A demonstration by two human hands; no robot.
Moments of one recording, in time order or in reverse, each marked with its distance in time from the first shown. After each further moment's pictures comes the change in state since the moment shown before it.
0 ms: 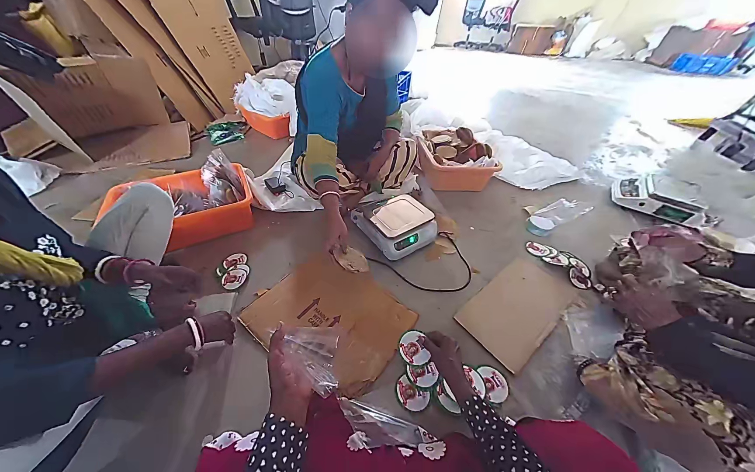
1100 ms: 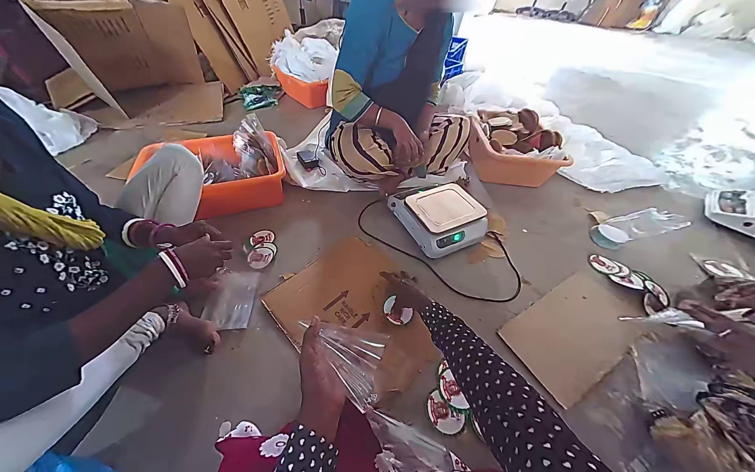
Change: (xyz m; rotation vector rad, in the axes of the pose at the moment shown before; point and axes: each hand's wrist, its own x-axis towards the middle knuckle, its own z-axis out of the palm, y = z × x) left_hand 0.008 0.008 0.013 -0.053 0.104 0.024; right_hand 0.142 -0.158 0.099 -0.737 -0.540 -0.442
